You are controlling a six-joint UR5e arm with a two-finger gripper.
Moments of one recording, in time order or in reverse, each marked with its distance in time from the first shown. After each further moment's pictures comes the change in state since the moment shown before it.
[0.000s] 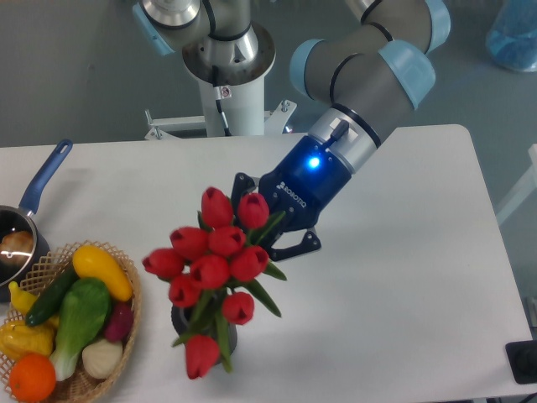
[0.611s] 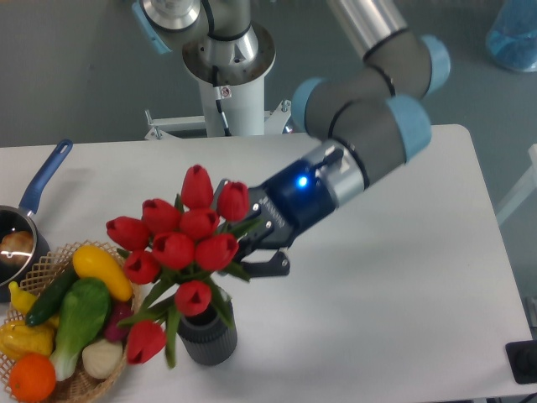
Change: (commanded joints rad) arm -0.057 -0.166 0.074 0.009 -0.238 0.137
